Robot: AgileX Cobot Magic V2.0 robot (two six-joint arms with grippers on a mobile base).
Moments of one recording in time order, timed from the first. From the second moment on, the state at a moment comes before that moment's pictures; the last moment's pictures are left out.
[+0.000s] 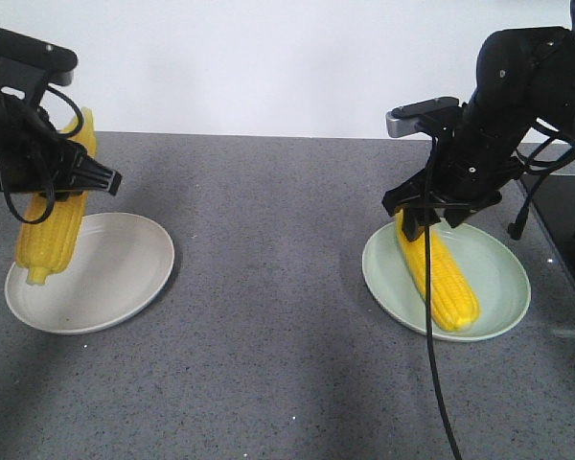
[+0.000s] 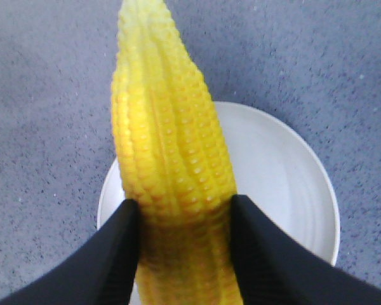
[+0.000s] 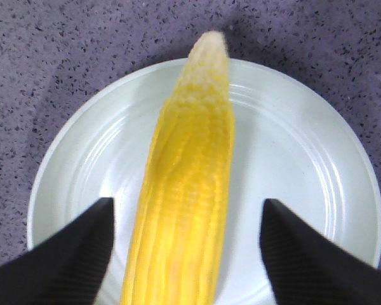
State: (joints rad) left arm -0.31 1.51 -1.39 0.30 0.96 -0.20; right arm 0.21 1.91 -1.73 0.00 1.24 -0.19
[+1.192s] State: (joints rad) left arm -0.26 1.69 -1.39 0.26 0.88 -0.25; right arm 0.21 1.54 -1.73 -0.08 1.12 -0.14
